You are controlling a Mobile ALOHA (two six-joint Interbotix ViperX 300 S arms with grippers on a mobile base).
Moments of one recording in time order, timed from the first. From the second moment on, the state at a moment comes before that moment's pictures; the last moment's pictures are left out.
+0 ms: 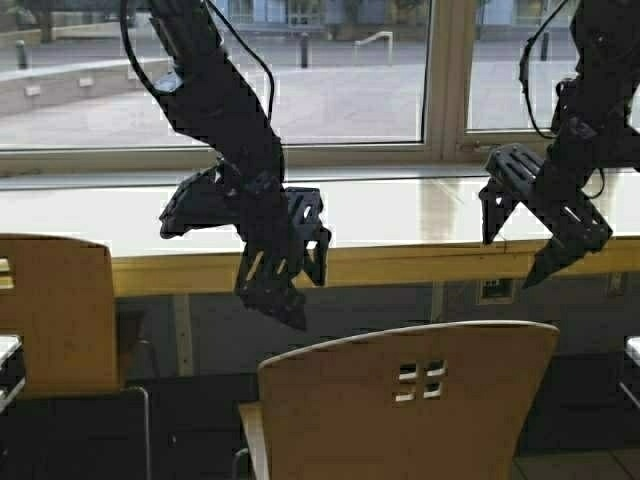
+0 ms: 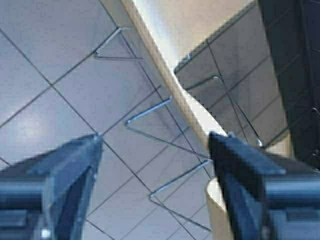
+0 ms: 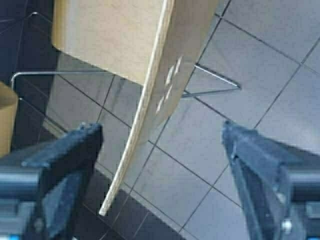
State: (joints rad) left arm -0.75 0.52 0.53 -1.49 -0.17 -0.36; right arm 0.20 0.29 0.74 1.08 0.05 0.09
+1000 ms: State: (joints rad) left arm -0.75 0.82 0.29 -1.52 -0.11 -0.43; right arm 0.27 0.71 0.54 1.20 -0.07 0.09
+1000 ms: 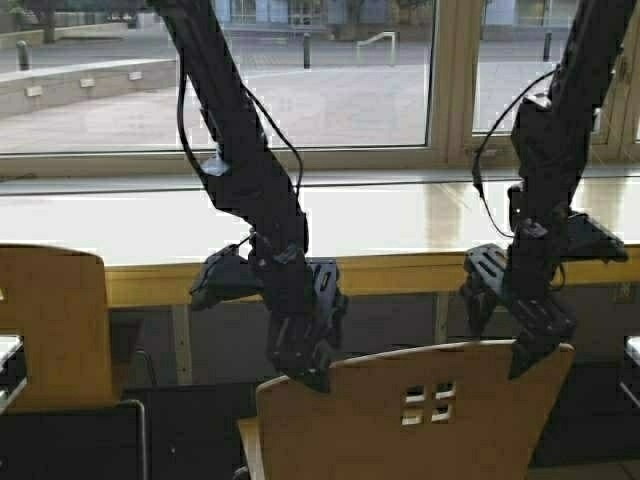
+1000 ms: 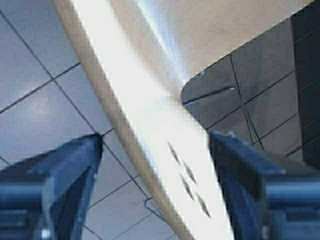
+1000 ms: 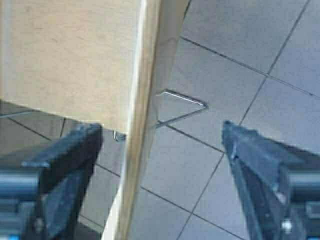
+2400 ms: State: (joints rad) left arm -0.66 1.03 0.10 -1.53 -0.07 -0.46; right arm 0.21 0.96 0.31 1.22 0.02 0.12
